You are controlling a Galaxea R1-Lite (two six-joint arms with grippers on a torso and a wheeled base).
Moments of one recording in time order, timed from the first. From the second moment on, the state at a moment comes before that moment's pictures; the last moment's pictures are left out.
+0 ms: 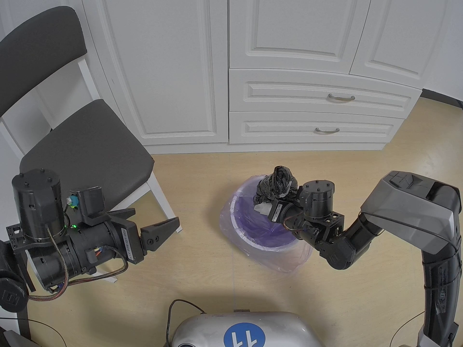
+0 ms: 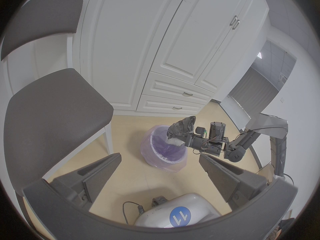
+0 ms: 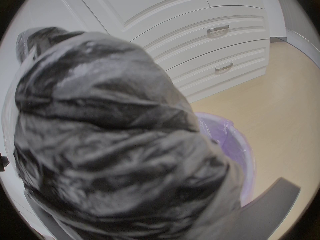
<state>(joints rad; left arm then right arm) -0.57 1.39 -0.49 -0.58 0.02 -0.26 0.53 2.35 -1.04 -1.06 -0.17 0.49</state>
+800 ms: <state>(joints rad) -0.57 1.40 -0.49 -0.59 0.02 -0.27 0.51 2.56 -1.12 -1.14 -0.16 0.50</state>
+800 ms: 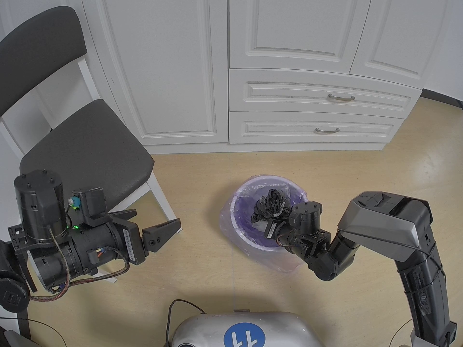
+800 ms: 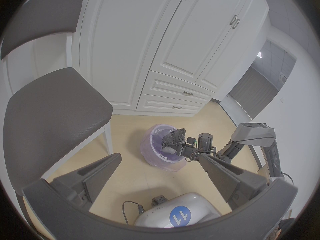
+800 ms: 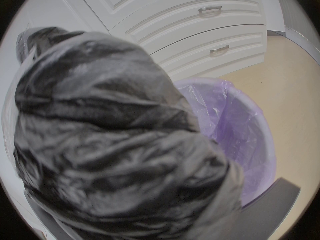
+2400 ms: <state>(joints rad) -0.57 1.43 -0.48 -0.59 0.02 -0.27 0.50 2.58 -1.33 -0.91 -0.19 0.68</state>
